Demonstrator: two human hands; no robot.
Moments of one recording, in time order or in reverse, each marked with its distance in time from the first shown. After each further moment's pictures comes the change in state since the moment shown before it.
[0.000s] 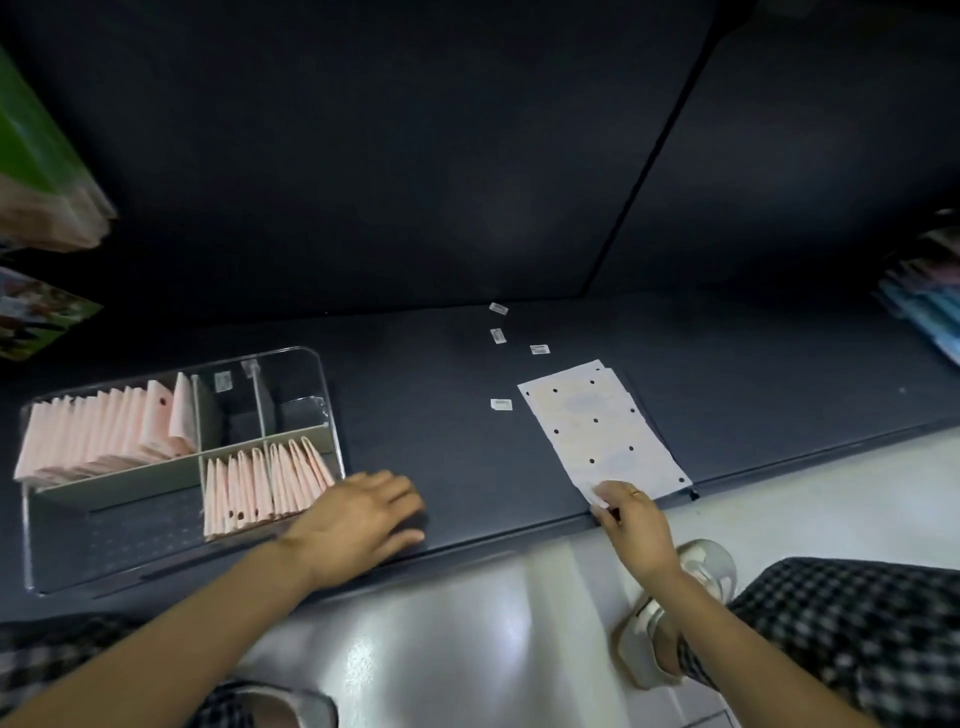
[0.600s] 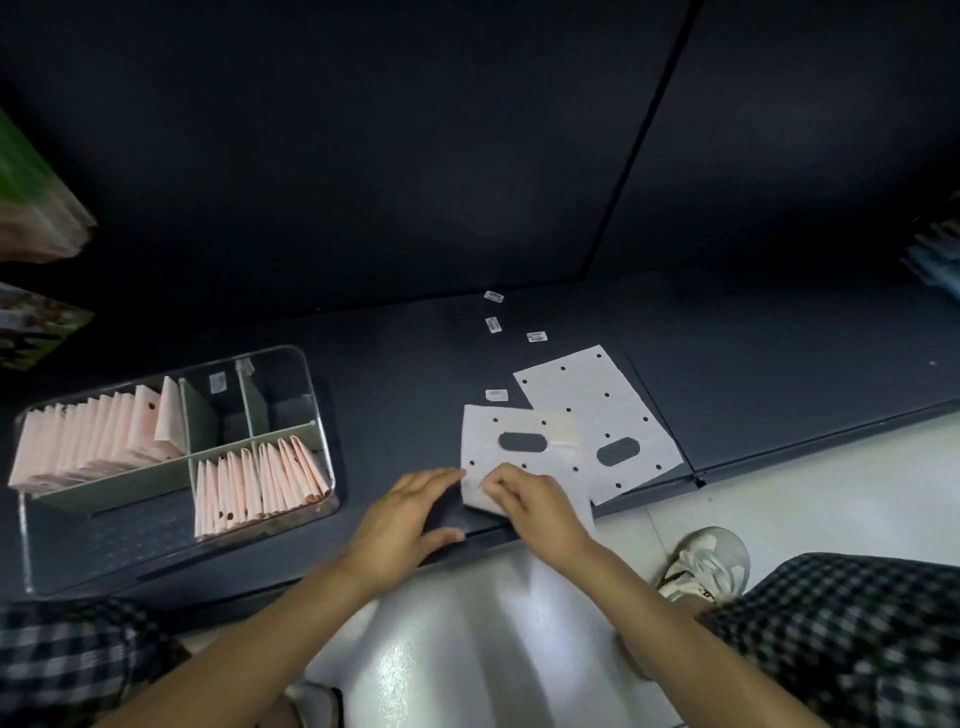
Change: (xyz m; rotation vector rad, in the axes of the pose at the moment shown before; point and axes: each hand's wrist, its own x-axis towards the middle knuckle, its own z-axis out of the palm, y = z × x) left_hand 0.033 0.044 0.035 -0.488 -0.044 -0.417; right_hand -0.012 -0.106 0.000 0.309 -0.237 -0.308
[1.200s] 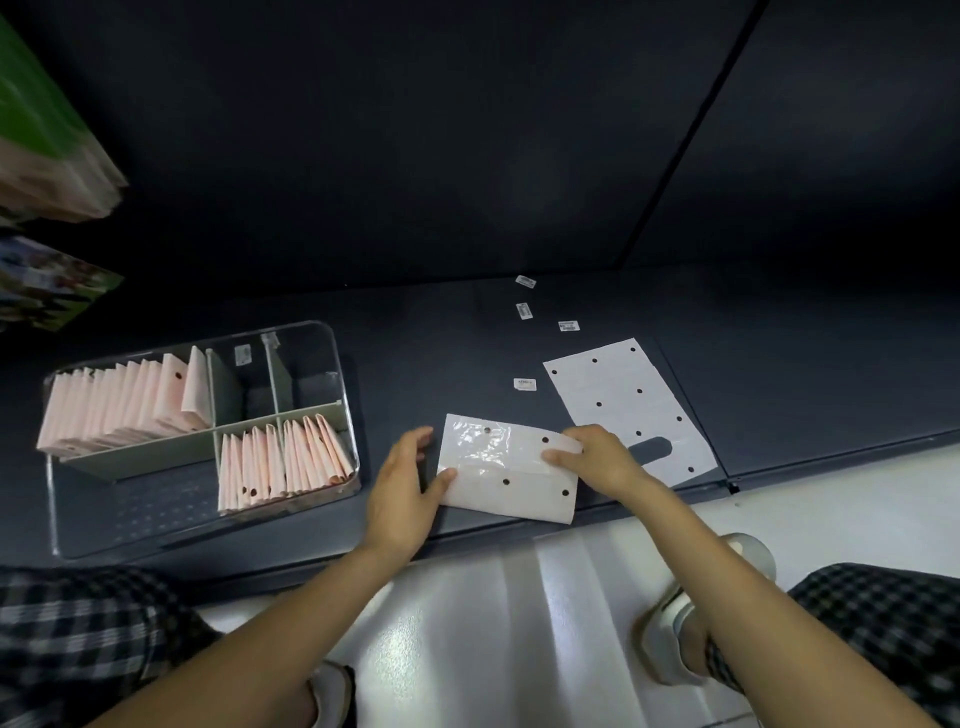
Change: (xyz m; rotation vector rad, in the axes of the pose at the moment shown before) left_hand 0.007 -0.009 0.009 -0.419 0.376 -0.378; right_hand 0.051 0.036 -0.038 0.051 -0.149 0.315
